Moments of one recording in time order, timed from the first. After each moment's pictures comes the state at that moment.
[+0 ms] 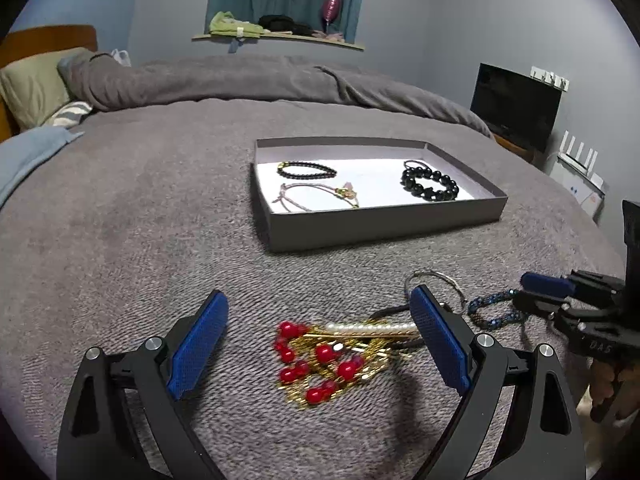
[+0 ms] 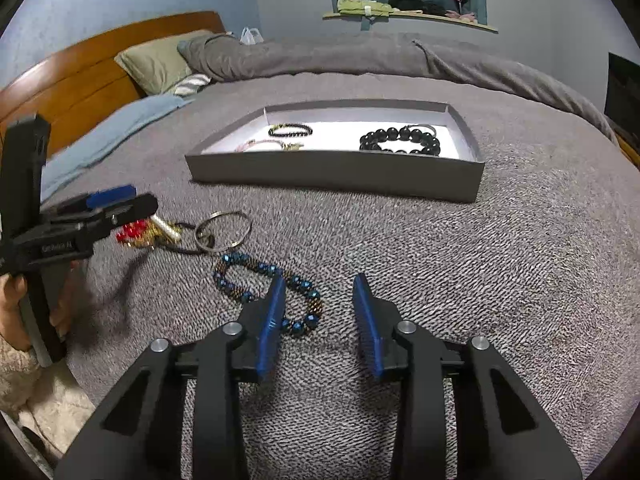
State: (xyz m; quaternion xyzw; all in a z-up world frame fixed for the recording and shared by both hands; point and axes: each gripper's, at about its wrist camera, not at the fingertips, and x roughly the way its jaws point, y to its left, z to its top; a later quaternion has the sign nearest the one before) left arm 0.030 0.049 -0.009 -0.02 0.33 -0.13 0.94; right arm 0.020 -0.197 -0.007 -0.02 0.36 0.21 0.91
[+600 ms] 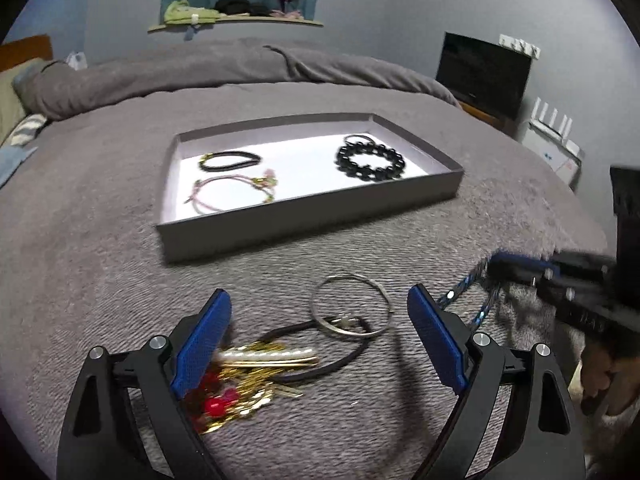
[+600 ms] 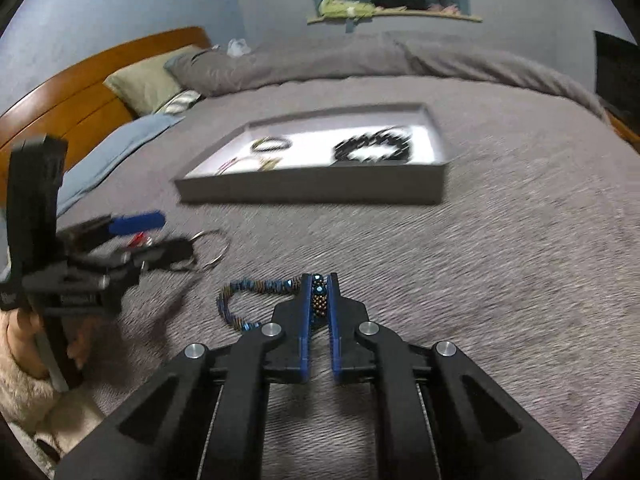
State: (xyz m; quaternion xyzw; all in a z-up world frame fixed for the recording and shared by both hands) left arm 0.044 -0.016 -0.011 0.02 0.36 -0.19 0.91; right arm 0.024 -0.233 0.006 0.03 0.36 0.19 0.91
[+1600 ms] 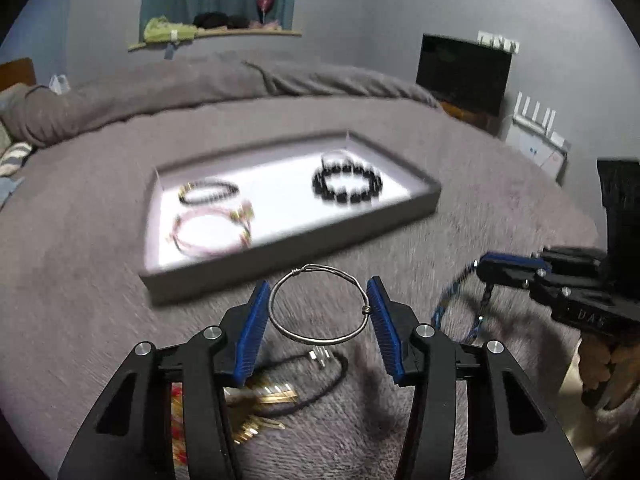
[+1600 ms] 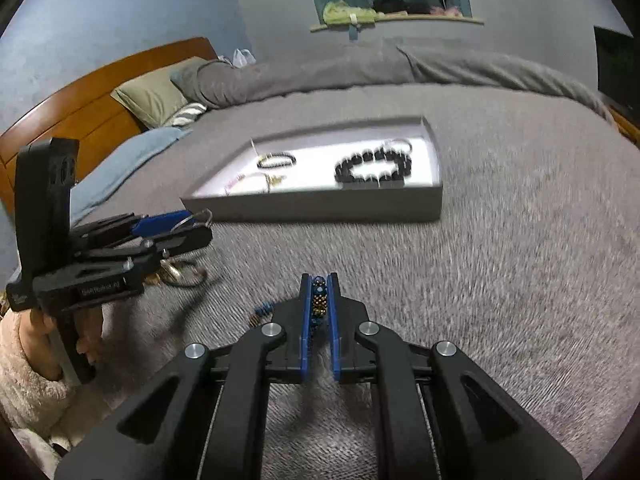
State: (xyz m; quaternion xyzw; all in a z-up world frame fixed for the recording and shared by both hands) left arm 0.049 -0.019 0.019 0.02 0.33 -0.22 0.92; right arm 0.026 -0.237 0.024 0.04 0.34 0.22 0.91
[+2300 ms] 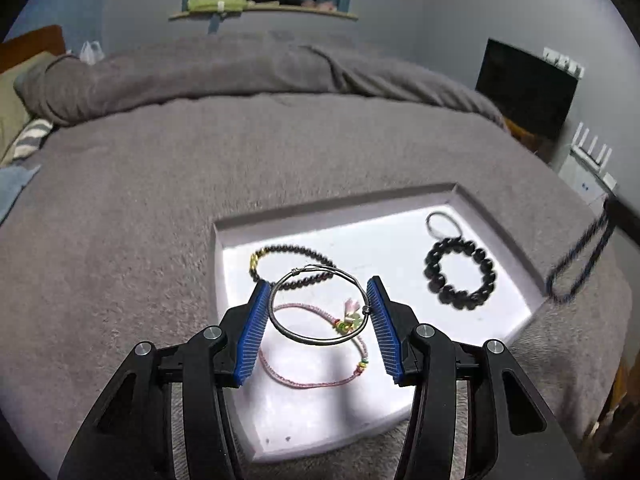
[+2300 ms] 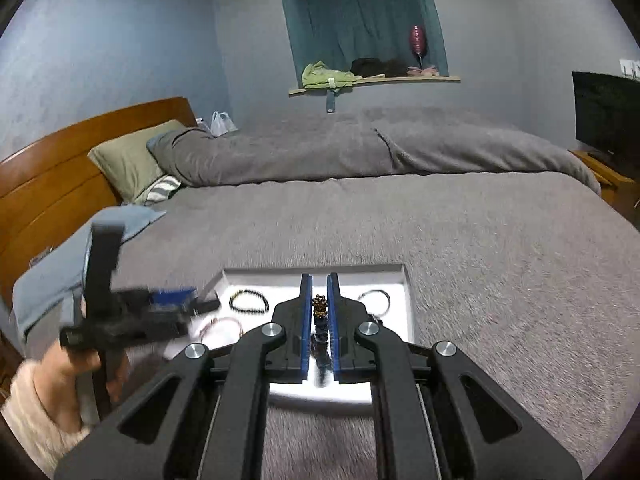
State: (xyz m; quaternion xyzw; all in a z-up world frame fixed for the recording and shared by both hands) left arm 0.192 0.016 0.031 0.00 0.39 -0.14 0.91; right arm 0.120 -0.233 0.114 0.06 0.25 0.16 0.95
